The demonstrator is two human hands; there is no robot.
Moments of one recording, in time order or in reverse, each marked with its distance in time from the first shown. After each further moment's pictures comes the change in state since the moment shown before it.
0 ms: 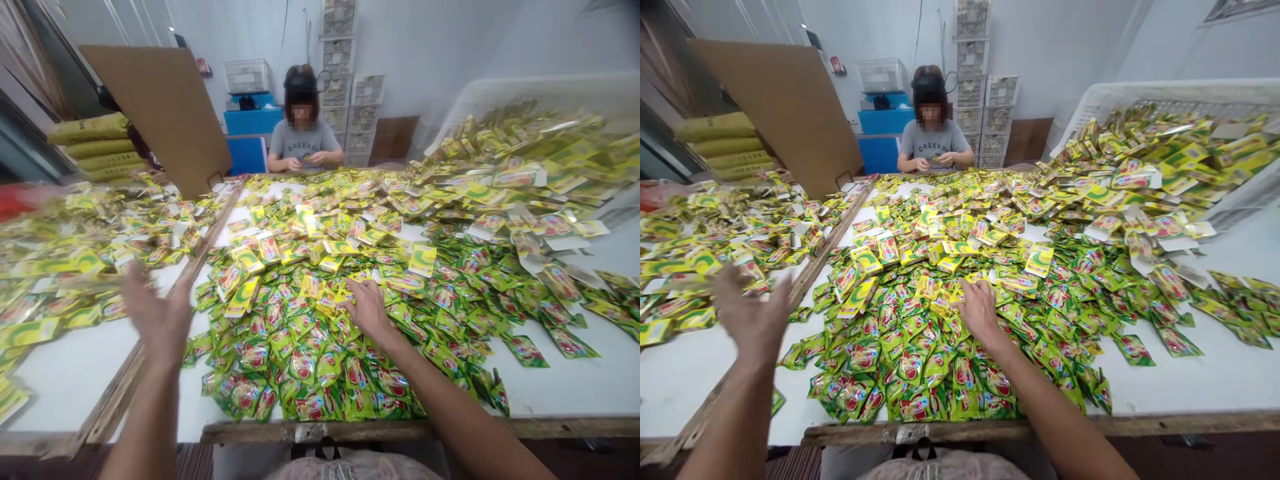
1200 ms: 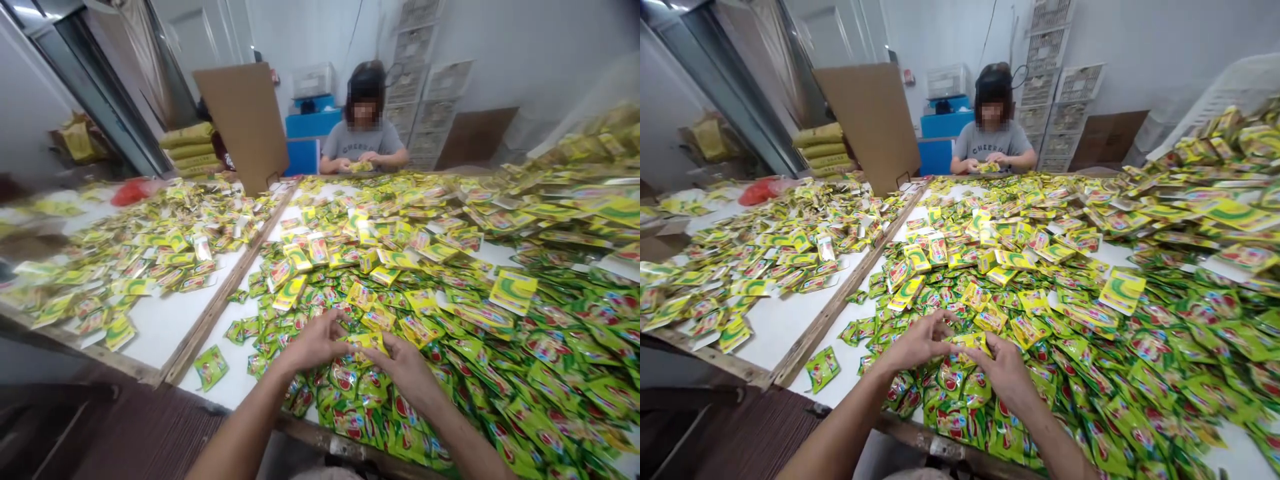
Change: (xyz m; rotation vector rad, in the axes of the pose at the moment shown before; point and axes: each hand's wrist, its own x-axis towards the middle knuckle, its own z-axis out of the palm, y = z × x) left_hand -0.099 0.030 0.057 -0.433 -1.238 -0.146; right_hand -0.039 -0.054 -0.011 0.872 -0.437 0.272
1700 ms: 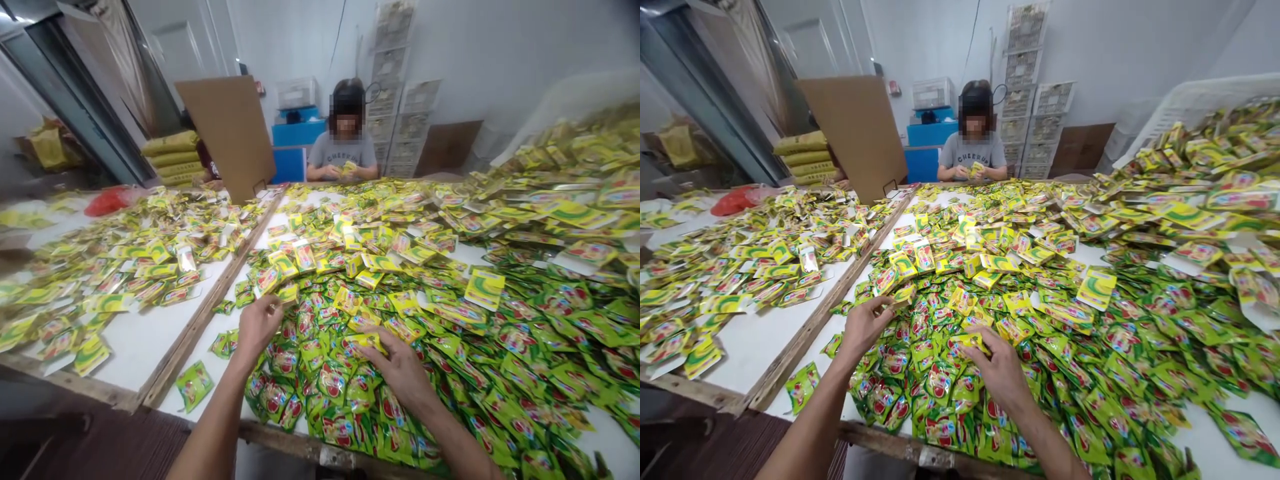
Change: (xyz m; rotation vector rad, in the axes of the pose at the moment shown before) left_hand -0.003 -0.011 -0.062 0.721 0.663 -0.121; right_hand -0.002 0.000 -0.010 -0.061 0.110 -0.205
